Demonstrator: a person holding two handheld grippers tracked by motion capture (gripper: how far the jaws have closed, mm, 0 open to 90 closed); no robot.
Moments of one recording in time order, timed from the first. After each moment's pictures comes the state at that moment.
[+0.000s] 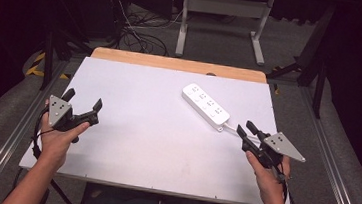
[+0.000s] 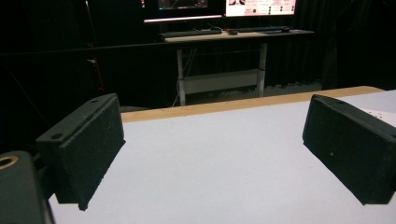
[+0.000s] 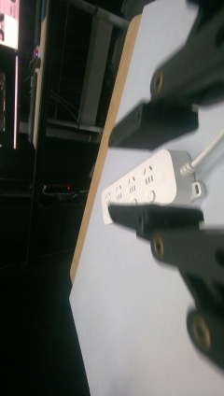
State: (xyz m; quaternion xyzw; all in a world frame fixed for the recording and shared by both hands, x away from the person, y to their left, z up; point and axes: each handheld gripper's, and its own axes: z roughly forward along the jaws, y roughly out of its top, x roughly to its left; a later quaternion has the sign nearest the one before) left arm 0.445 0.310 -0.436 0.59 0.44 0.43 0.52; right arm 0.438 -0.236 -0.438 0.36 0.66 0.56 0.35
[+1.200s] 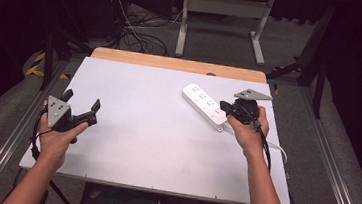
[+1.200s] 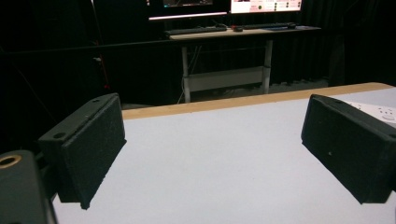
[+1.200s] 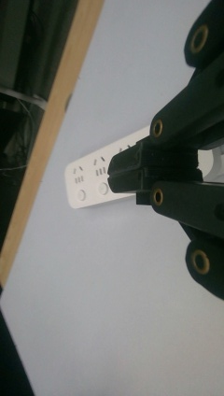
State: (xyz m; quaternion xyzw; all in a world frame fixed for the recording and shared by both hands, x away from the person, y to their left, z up) left arm 0.444 0.313 -0.438 0.59 0.45 0.44 0.51; right arm 0.530 -0.173 -0.392 0.41 0.77 0.44 0.23
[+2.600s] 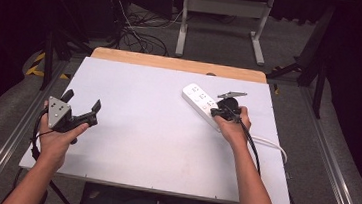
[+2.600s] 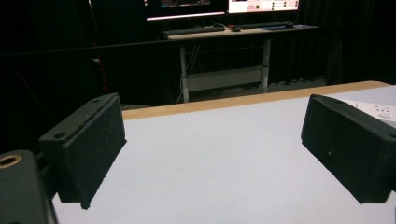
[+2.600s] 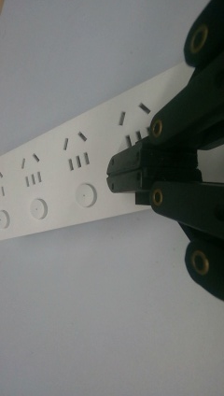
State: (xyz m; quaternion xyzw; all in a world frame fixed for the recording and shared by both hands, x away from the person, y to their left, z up) left arm 0.443 0.312 -0.438 0.59 0.45 0.44 0.51; right arm 0.583 -0.151 -0.455 0.45 0.80 0.34 0.18
